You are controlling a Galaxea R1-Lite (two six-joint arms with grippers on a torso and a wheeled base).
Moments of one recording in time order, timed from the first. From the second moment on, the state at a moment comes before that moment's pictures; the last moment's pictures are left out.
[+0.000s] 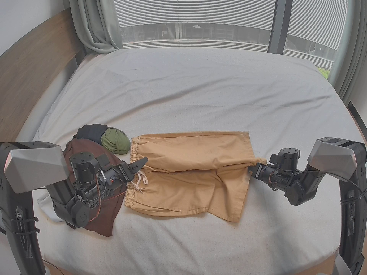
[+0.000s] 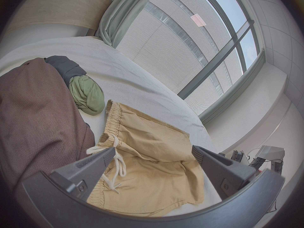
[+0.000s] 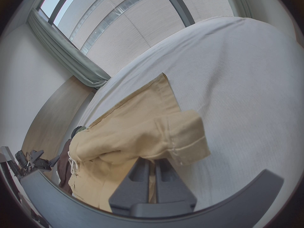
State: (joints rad) left arm -0.24 2.27 -0.61 -1.45 -0.25 -0.57; right arm 0.18 2.47 -0.93 -1.14 0.21 0.52
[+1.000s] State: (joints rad) left arm -0.24 2.27 -0.61 -1.47 -0.25 -0.57; right arm 0.12 2.46 -0.96 -1.07 0.20 0.43
